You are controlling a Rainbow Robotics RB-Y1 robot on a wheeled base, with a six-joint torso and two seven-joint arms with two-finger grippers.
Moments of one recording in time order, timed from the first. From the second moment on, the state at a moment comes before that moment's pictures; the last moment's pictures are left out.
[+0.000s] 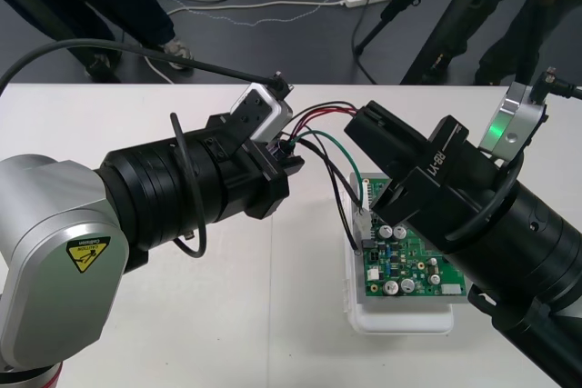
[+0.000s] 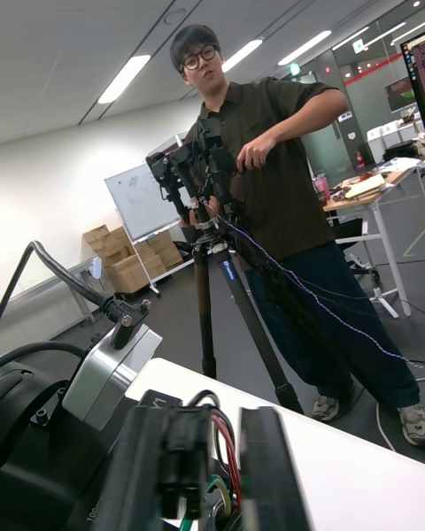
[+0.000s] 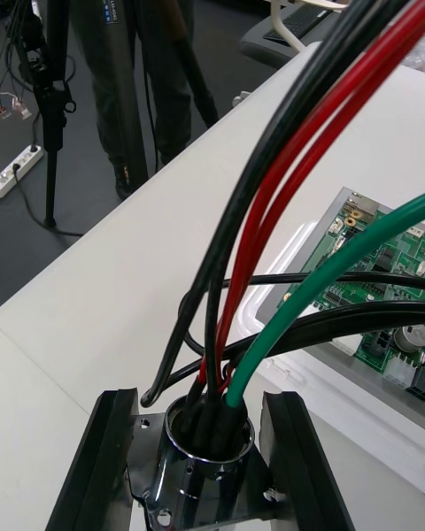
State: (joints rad) right arm 0.17 -0.57 0.31 -2.35 0.95 -0.31 -0.17; left arm -0.13 0.27 -0.25 -2.39 -2.49 -1.19 1.12
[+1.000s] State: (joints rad) right arm 0.17 -0.57 0.31 -2.35 0.95 -0.32 -0.17; left arm -0.13 0.27 -0.25 -2.39 -2.49 -1.18 1.12
